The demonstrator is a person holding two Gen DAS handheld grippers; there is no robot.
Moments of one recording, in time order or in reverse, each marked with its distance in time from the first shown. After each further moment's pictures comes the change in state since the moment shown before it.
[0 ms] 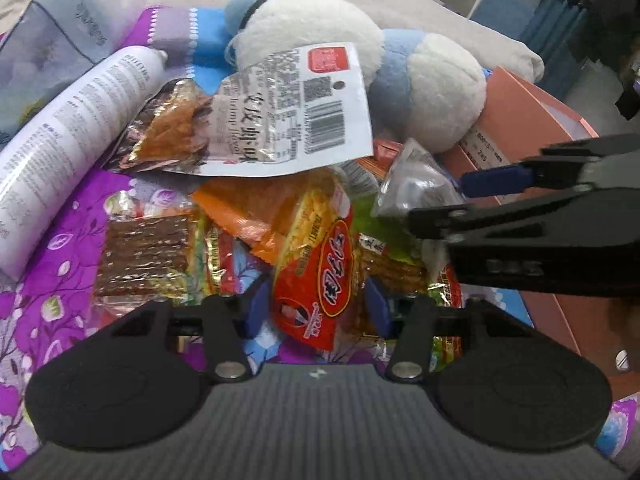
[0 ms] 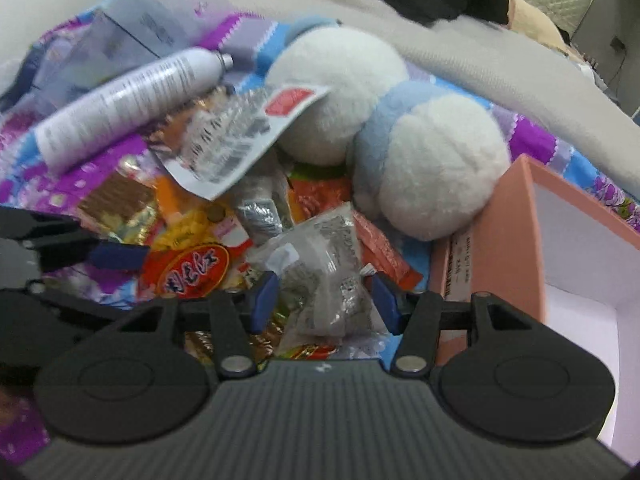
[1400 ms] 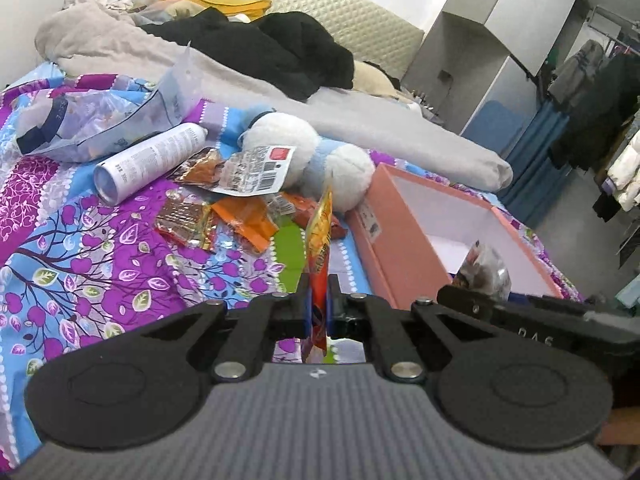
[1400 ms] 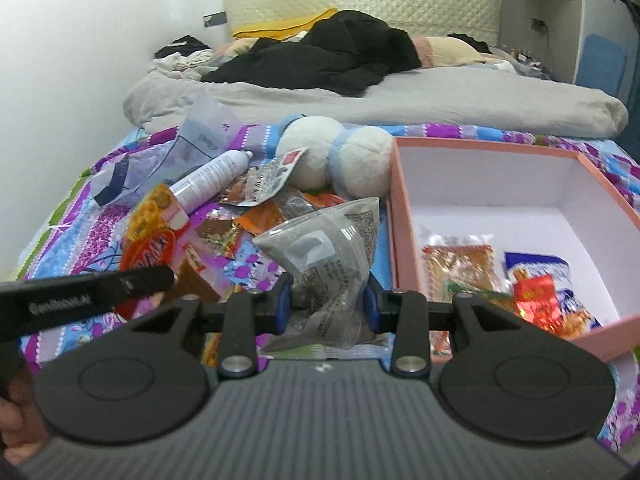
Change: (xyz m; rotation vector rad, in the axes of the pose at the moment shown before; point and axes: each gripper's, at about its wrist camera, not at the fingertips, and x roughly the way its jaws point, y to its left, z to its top) left arm -0.220 -0.102 -0.098 -0.186 -0.302 0.007; right arm -0.198 -0.009 -0.144 0.312 -0.306 0.065
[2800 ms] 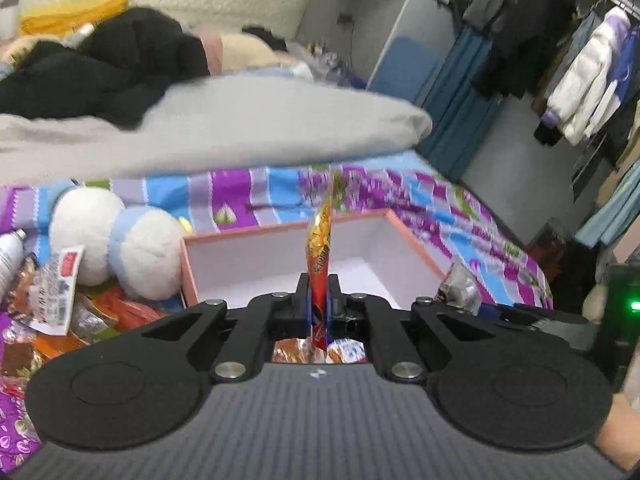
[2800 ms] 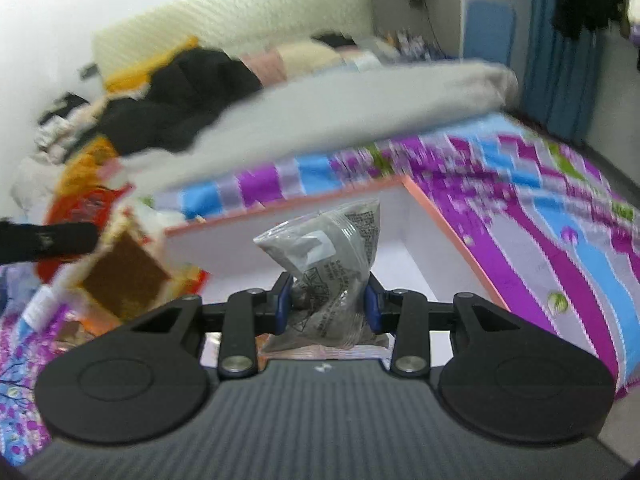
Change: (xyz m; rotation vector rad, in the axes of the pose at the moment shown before) left arm 0.150 -0.215 0.137 0.239 0.182 -0.176; right arm 0.016 -0.212 0.076 0.225 0.019 -0.241
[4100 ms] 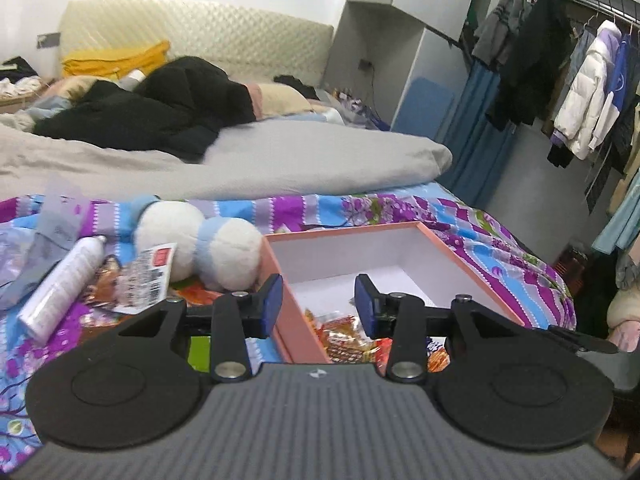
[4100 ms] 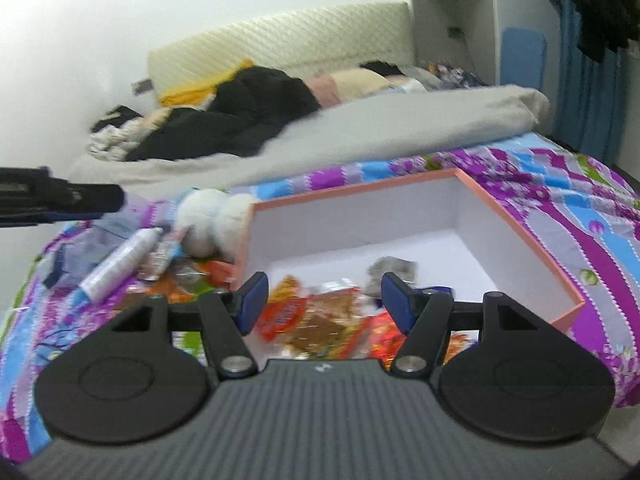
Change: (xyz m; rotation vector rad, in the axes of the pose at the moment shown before) left arm -0.127 0.038 -0.087 0.031 -0.199 0.099; right arm -0.081 0.050 -0.076 -0.045 -0.150 0.157
